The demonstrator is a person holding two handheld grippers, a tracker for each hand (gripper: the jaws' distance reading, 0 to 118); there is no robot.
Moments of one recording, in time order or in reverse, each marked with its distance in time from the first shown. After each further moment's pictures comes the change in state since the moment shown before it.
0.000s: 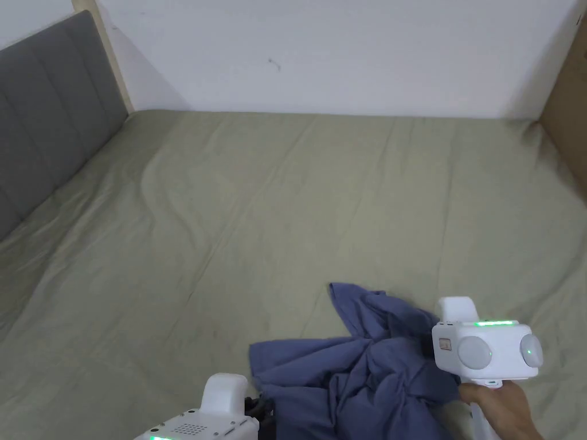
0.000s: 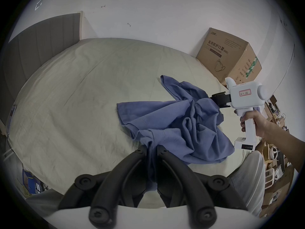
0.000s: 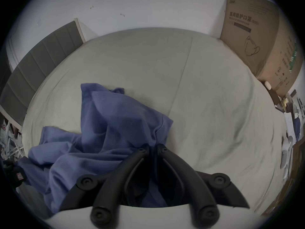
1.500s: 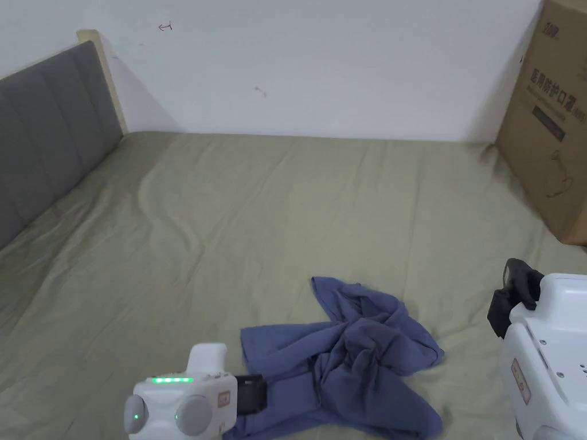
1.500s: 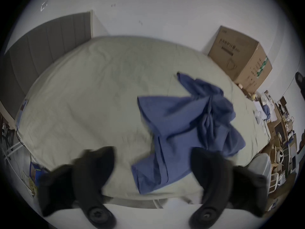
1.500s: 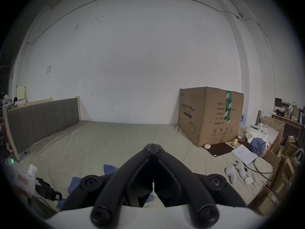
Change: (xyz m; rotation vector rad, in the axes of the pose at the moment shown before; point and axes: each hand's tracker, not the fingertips) left arm -0.010 -0.013 0.004 -0.088 0.120 0.032; right arm -0.019 -0.087 0.290 0.825 -0.264 -0.049
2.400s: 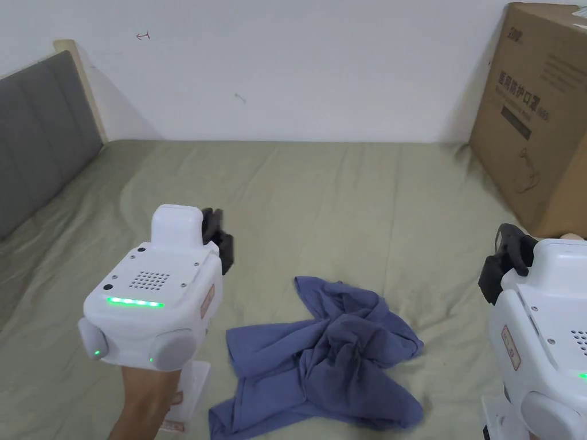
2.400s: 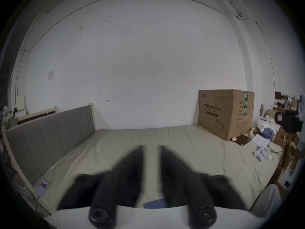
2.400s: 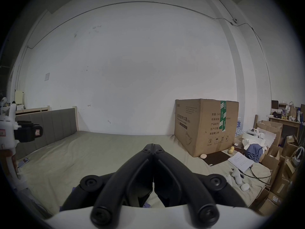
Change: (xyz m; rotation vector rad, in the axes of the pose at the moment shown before) left arm 0.045 0.095 0.149 0.840 0.003 -0.224; right arm 0.008 0.031 0.018 0.103 -0.030 -0.019
